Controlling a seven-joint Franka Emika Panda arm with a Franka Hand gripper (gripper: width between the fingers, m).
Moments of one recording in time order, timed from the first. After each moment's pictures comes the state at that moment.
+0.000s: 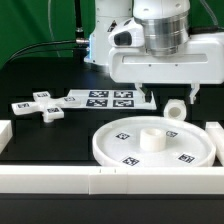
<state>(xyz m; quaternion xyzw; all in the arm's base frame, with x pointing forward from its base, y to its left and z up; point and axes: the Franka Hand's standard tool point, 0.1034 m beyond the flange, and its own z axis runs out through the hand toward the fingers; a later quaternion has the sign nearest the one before) 0.478 0.081 0.052 -0.97 0.18 0.14 0.09</state>
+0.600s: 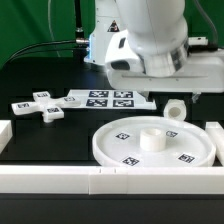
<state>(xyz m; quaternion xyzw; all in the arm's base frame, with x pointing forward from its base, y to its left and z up) 0.469 0.087 0.043 -0.93 0.15 0.31 0.11</state>
